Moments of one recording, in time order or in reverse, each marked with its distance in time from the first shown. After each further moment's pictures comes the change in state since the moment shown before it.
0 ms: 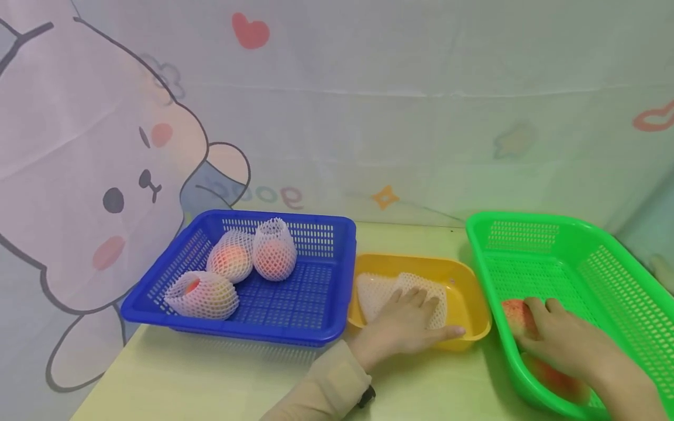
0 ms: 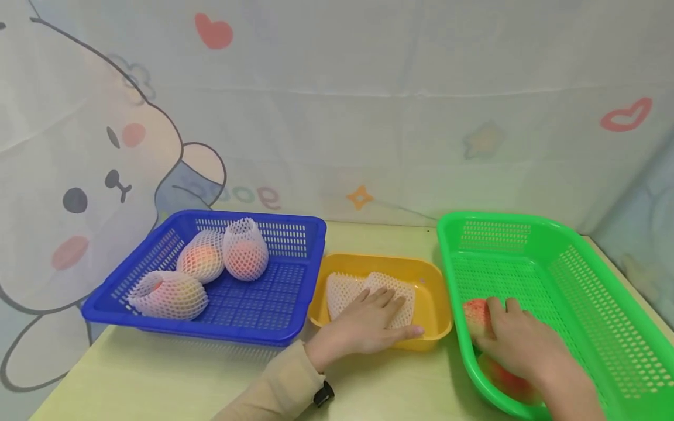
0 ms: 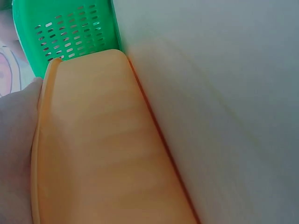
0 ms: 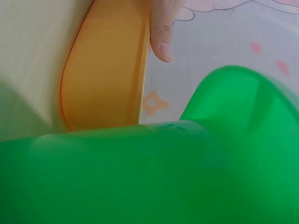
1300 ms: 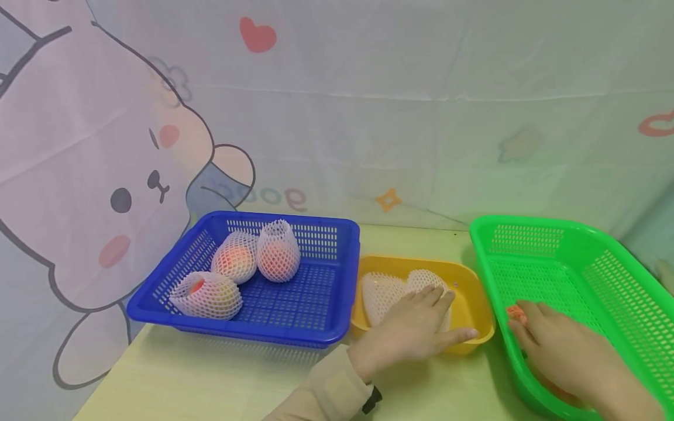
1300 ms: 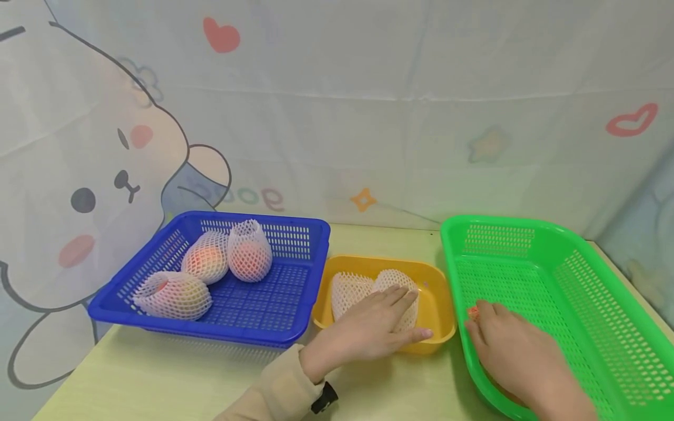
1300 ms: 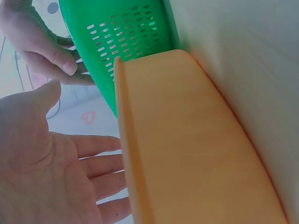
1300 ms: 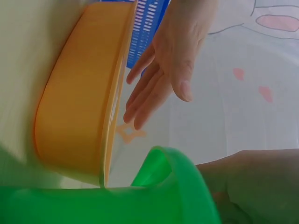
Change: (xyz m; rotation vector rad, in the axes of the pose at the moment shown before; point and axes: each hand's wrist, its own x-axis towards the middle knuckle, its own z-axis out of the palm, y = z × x) left_hand -0.020 0.021 -0.030 0.071 0.062 0.071; right_hand -0.015 -0.034 -0.008 -0.006 0.089 -0.004
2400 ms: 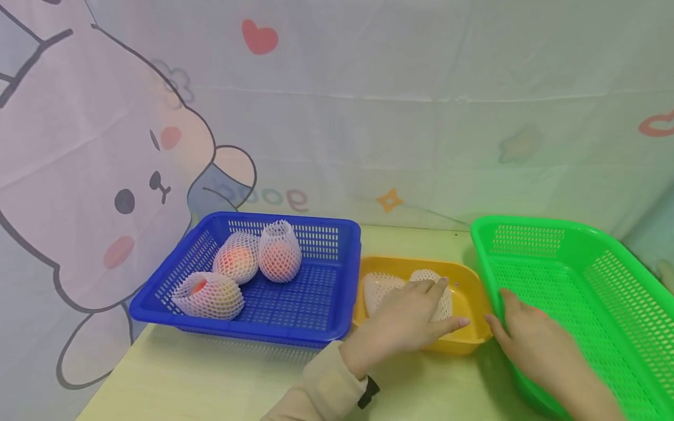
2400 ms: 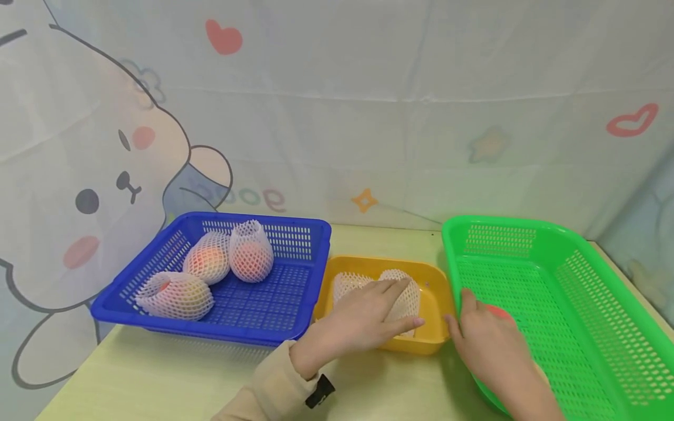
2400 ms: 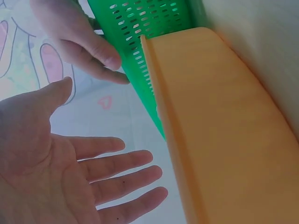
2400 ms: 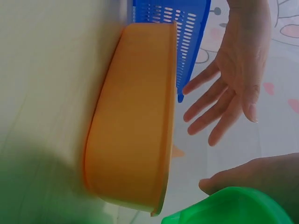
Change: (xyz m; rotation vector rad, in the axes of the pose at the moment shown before) left_hand -0.007 -0.004 -0.021 -0.018 0.056 -0.049; right_hand 0.017 -0.025 0.018 0.057 0.187 -0.021
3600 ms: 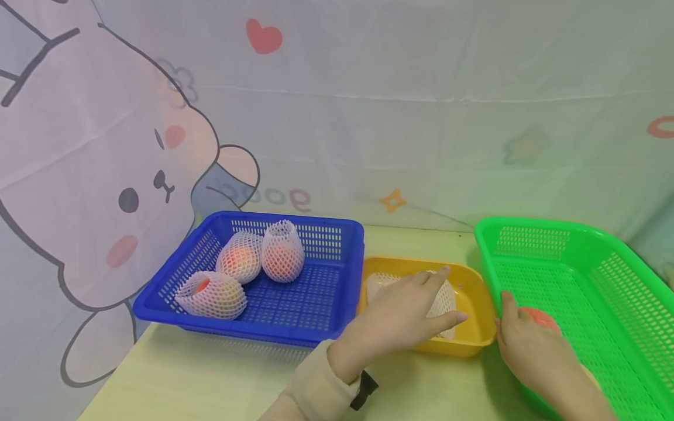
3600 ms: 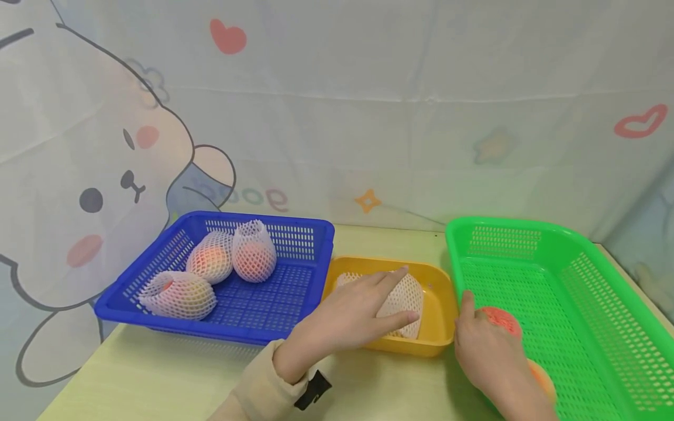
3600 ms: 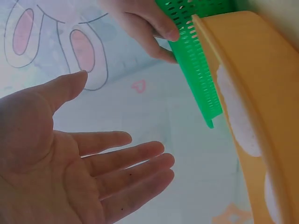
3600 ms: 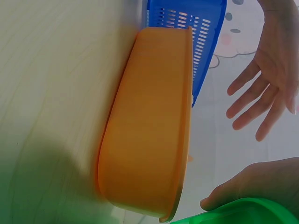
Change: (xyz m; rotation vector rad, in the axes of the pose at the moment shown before) left_hand -0.019 -0.004 -0.026 -0.089 0.056 0.030; right_hand -0.002 0.000 0.015 -0.058 0.016 -0.041
